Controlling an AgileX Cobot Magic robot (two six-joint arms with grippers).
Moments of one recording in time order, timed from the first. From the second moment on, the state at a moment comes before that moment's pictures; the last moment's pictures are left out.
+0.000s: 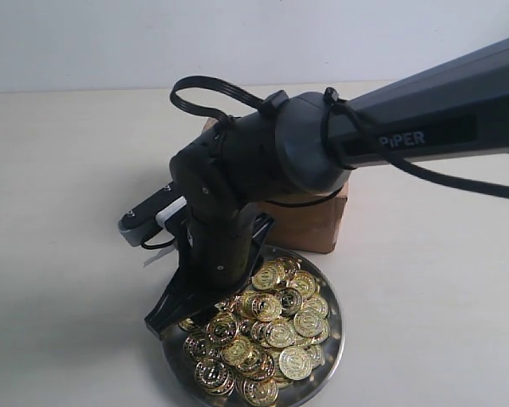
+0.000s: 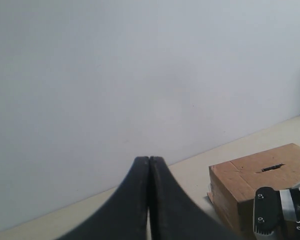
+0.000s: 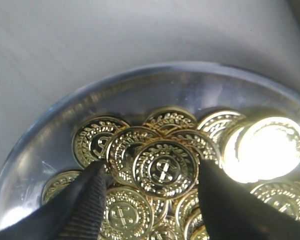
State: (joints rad) left arm -0.21 0.00 -0.25 -0.63 0.29 0.83; right arm 0.81 2.08 -1.33 0.00 0.77 0.09
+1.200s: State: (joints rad) left arm -0.21 0.00 -0.25 -0.63 0.29 0.83; right arm 0.81 2.10 -1.33 -0.01 0.76 0.08
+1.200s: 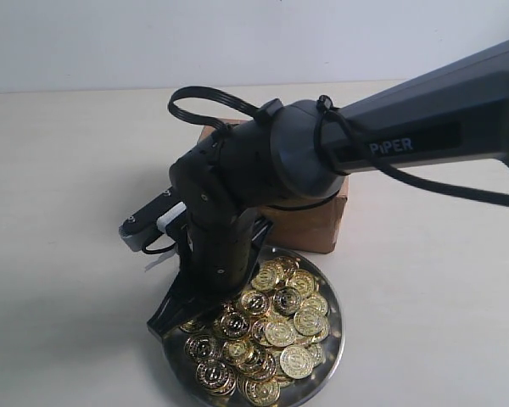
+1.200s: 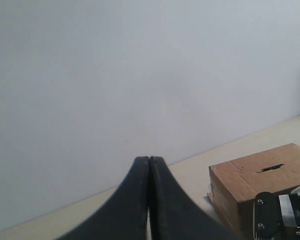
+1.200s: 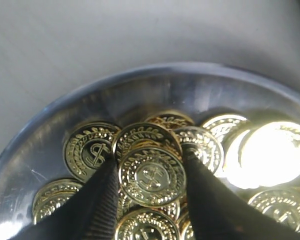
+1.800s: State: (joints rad) left arm -0.25 0.00 -0.25 -0.63 0.29 0.83; right arm 0.81 2.05 -1.33 -0.02 0.77 0.04
